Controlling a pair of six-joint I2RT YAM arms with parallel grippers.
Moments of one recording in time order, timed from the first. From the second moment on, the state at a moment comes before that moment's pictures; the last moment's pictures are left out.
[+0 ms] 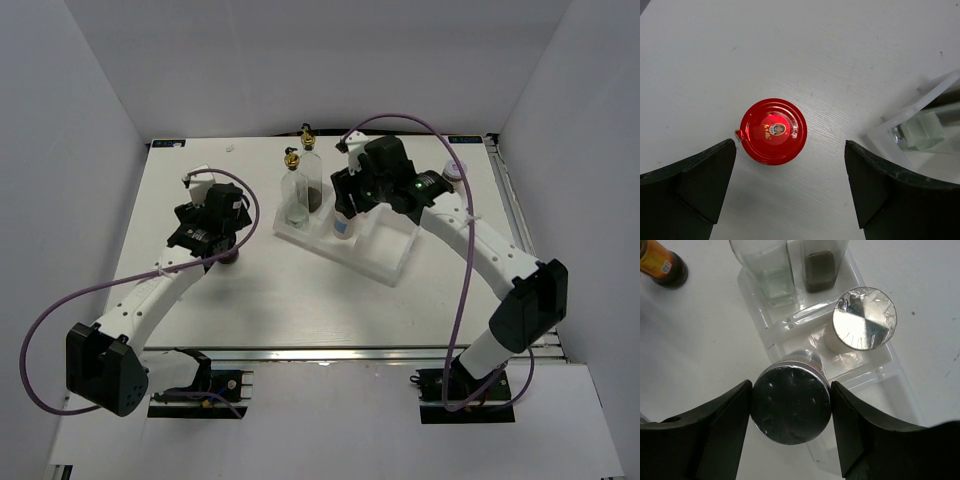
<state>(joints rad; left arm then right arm) -0.41 1.21 0.99 -0.48 -0.67 -0.58 0.64 1.56 1.52 -0.60 -0.11 -0.03</state>
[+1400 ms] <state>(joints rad) -0.27 1.31 0.93 -0.38 -0.54 -0.58 0.66 1.69 1.48 -0.44 -0.01 -0.01</state>
